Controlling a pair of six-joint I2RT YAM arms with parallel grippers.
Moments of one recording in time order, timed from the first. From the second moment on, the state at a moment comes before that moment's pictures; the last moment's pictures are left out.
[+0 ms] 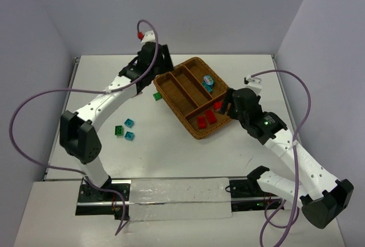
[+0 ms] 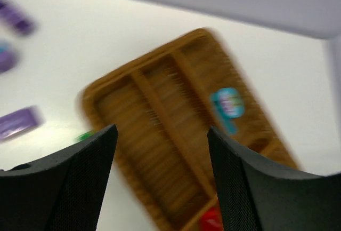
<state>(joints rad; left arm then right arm) -0.59 1.73 1.58 -0.40 -0.41 -0.54 0.53 0.95 0.94 -0.64 0.44 0.61</state>
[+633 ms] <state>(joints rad) -0.45 1.57 1.06 -0.64 -0.54 -0.65 0.56 1.03 0.94 -0.60 0.39 0.61</state>
